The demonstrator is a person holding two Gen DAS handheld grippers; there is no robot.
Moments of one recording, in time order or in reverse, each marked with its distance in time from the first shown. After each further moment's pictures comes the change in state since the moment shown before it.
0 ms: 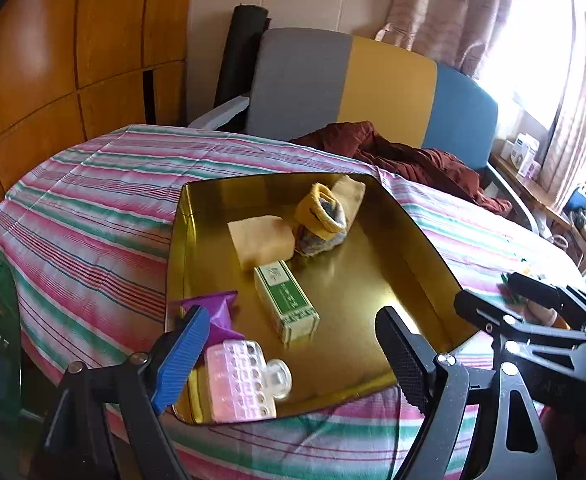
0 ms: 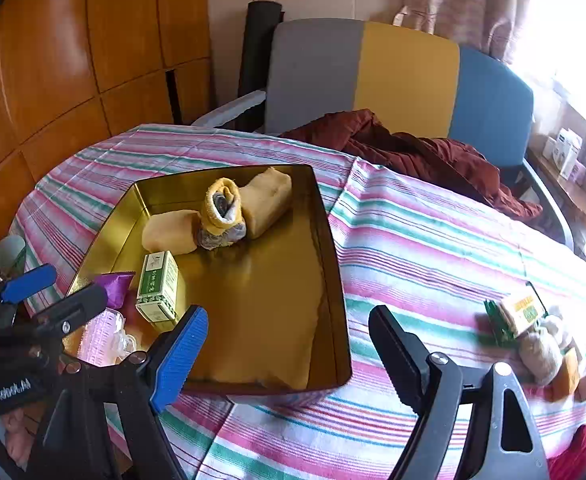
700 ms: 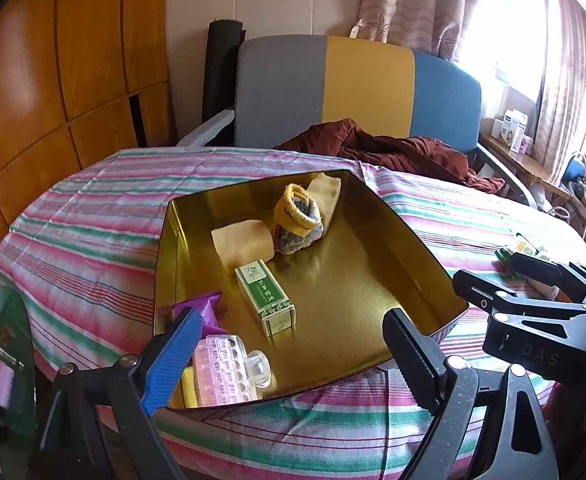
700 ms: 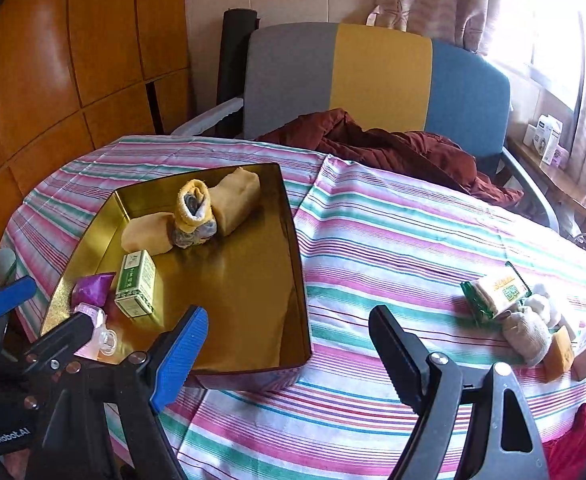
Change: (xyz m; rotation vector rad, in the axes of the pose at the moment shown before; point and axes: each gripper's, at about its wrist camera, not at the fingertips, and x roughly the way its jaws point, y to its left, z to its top) left arm -0.013 -0.032 -0.009 0.118 -0.034 0.030; right arm -0.009 -0.025 -0.014 0.045 -0.019 -0.048
